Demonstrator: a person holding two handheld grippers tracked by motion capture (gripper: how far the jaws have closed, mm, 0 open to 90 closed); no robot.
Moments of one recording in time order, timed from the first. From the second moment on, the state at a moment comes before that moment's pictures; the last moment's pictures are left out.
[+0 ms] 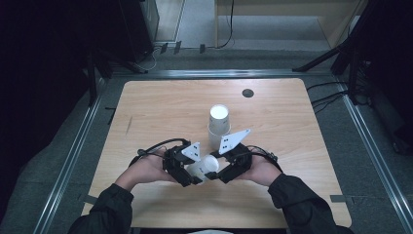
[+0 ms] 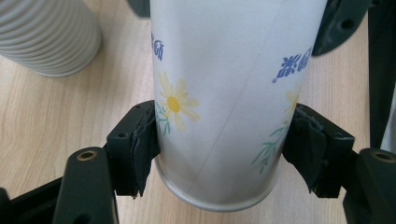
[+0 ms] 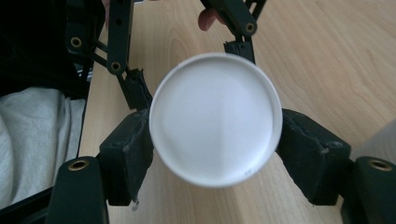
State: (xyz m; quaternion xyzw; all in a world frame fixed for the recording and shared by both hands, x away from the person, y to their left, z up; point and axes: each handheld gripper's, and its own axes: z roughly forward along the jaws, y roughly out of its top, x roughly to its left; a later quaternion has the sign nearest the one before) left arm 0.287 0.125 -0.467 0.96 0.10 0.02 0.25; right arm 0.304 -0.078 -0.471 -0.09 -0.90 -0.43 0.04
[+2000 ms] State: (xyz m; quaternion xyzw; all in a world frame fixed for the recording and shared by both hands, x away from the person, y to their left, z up) left arm 0.283 0.140 -0.461 0.88 0.14 -0.02 0.45; right arm 0.306 -0.110 -0.440 -0.09 -0.84 -0.52 0.09
